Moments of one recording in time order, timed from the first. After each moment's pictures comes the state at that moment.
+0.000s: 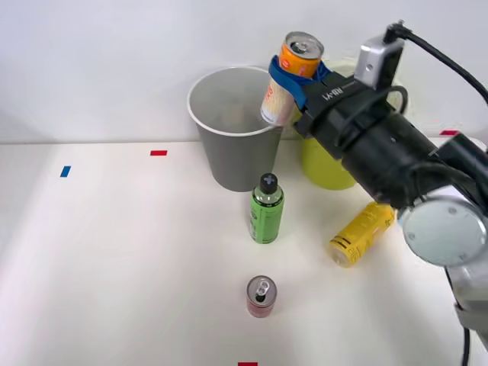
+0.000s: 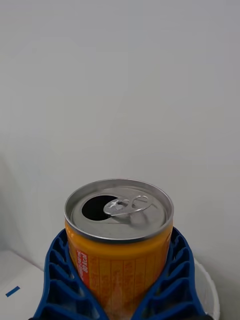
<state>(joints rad) -0.27 -0.38 0.24 -2.05 -1.07 0.25 2.07</state>
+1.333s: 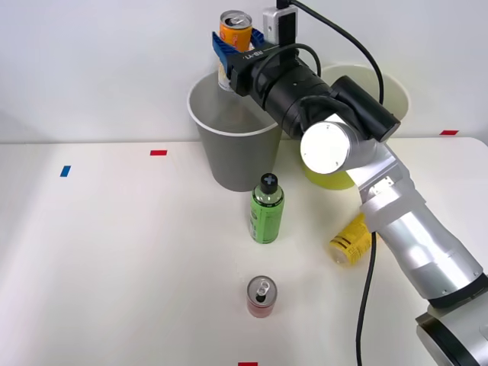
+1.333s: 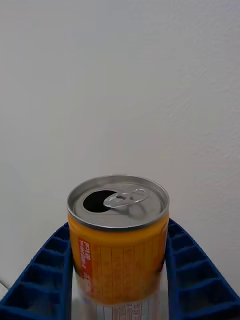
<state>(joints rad) -0.71 -0.24 0.35 -1.44 -1.02 0.11 2.10</state>
